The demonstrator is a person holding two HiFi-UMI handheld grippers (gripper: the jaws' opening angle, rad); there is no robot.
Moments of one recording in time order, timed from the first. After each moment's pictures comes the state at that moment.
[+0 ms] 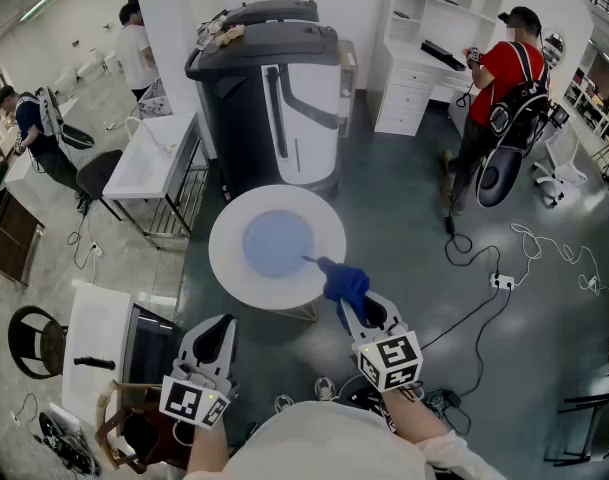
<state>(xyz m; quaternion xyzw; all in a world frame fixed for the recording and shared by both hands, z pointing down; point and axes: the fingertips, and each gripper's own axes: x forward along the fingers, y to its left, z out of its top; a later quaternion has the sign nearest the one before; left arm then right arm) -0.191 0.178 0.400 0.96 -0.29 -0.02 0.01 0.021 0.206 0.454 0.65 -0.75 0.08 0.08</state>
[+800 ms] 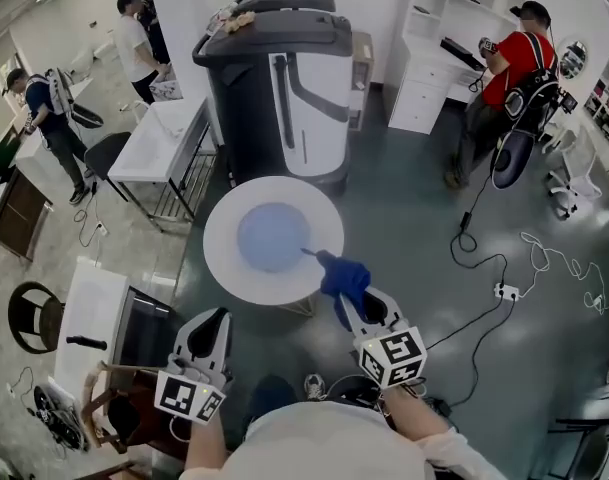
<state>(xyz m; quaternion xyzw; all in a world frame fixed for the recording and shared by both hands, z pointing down) -0.152 0.184 0.408 0.94 -0.34 -0.02 0.02 0.065 0.202 0.460 0.62 -0.78 0.11 0.06</state>
